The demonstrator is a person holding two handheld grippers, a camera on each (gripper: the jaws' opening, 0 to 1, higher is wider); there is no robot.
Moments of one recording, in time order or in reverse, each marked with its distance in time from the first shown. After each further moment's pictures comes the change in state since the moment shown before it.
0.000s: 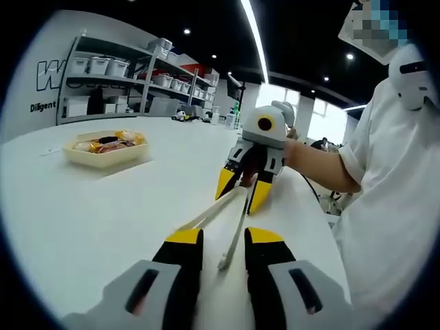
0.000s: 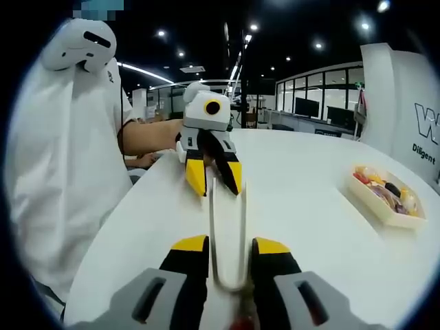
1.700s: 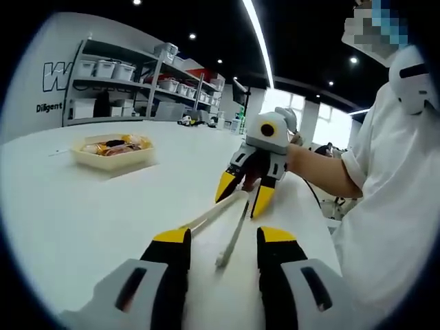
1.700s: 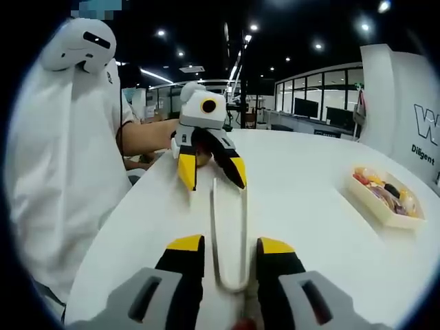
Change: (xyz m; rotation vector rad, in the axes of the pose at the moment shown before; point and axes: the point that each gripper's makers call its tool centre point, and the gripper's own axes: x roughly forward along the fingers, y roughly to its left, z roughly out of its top) left arm -0.008 -0.001 0.004 -0.011 -0.034 0.036; right arm 0.000 0.002 0.001 -0.005 -0.001 -0.009
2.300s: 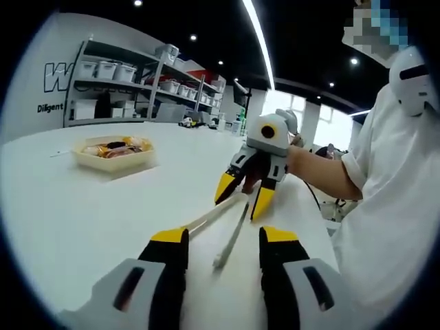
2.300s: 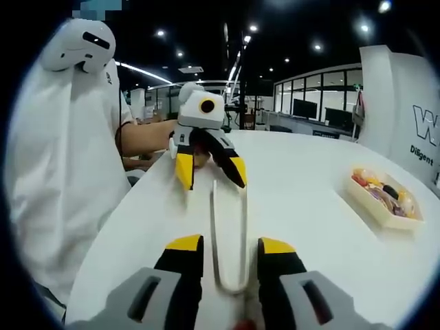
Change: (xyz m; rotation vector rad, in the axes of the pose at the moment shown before) left arm -0.002 -0.001 0.003 -0.002 -0.011 0.007; right arm 0.000 -0.001 0.002 0.000 -0.005 -0.012
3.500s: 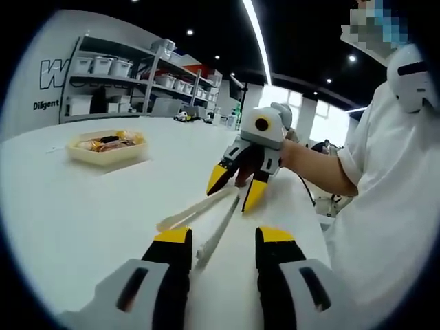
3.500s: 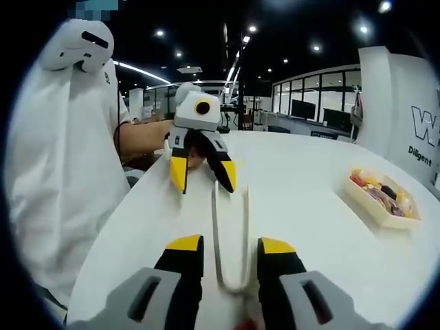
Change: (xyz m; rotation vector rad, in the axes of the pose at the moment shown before) left arm -0.001 -0.012 -0.009 -0.003 0.042 -0.031; right arm -0.001 0.003 0.001 -0.002 -0.001 -0.013
